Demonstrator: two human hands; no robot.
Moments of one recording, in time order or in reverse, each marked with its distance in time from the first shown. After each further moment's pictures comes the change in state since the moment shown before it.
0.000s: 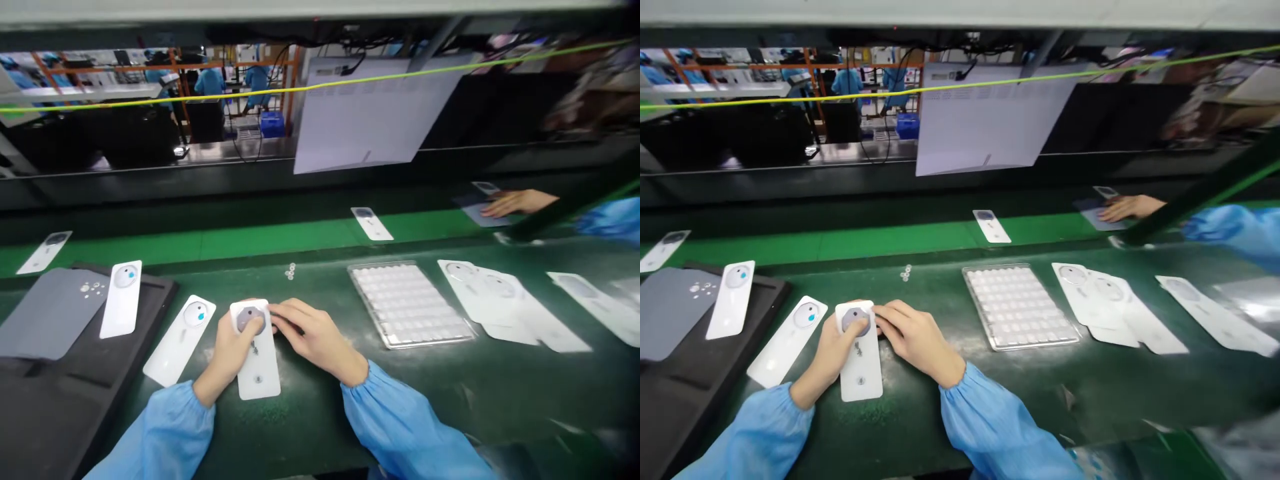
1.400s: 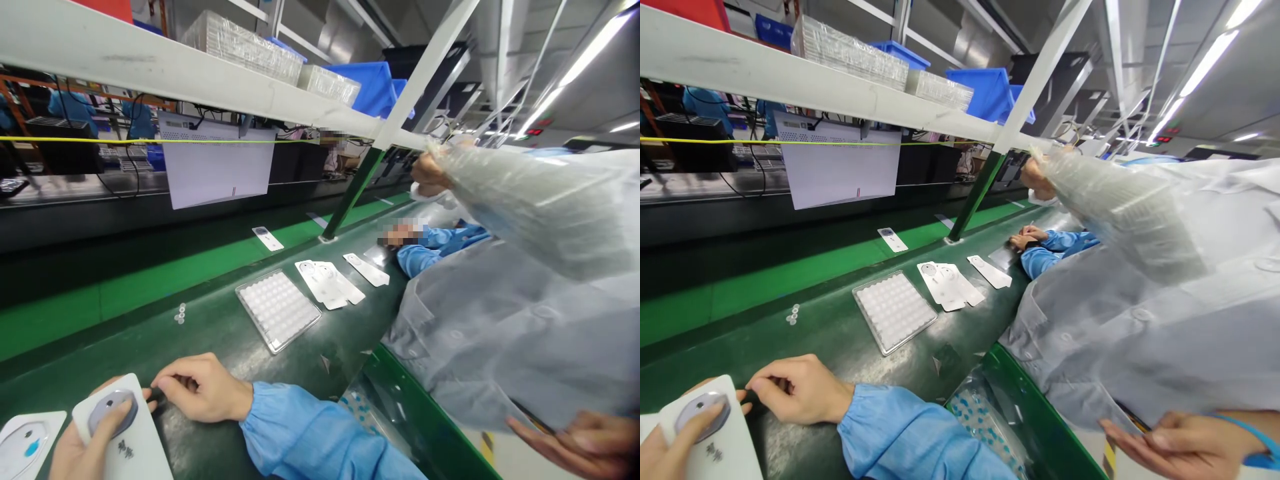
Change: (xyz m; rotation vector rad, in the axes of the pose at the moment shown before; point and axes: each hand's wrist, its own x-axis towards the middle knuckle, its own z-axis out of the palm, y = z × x) left_hand 0.000 0.011 -0.006 -0.046 0.092 -0.331; right_hand 0.000 0.008 0.011 0.274 0.062 0.306
